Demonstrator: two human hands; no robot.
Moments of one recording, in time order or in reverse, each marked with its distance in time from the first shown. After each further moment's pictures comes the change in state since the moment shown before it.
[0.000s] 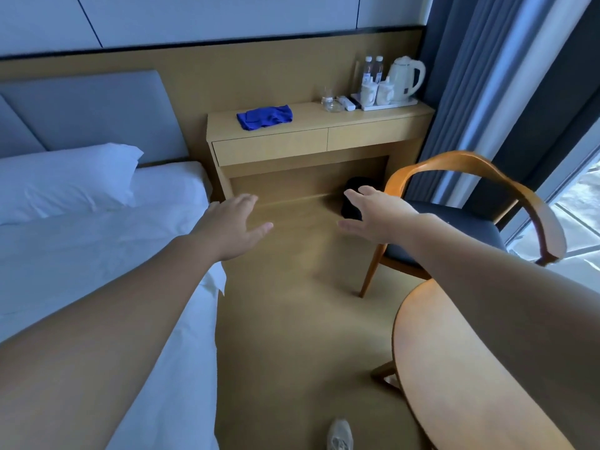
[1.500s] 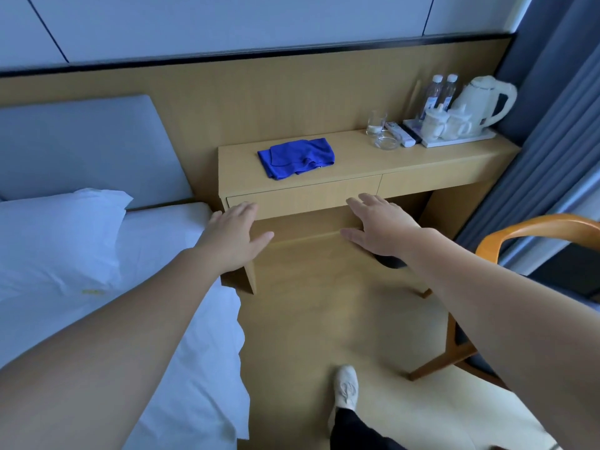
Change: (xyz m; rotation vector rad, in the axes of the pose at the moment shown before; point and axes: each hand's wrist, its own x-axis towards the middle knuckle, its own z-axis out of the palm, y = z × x) left_hand 0.407 -0.249 -0.013 -0.040 -0.001 -0.022; right_hand 0.468 -0.030 -0.016 -0.010 -0.063 0.018
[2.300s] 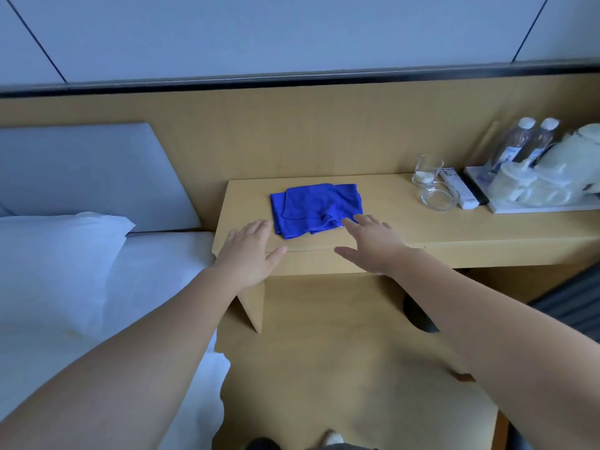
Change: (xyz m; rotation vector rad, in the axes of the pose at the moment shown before) left_hand 0.254 -0.006 0.017 -0.052 -0.029 -0.208; right_hand 0.295 0.086 -0.005 -0.017 -0.076 -0.188
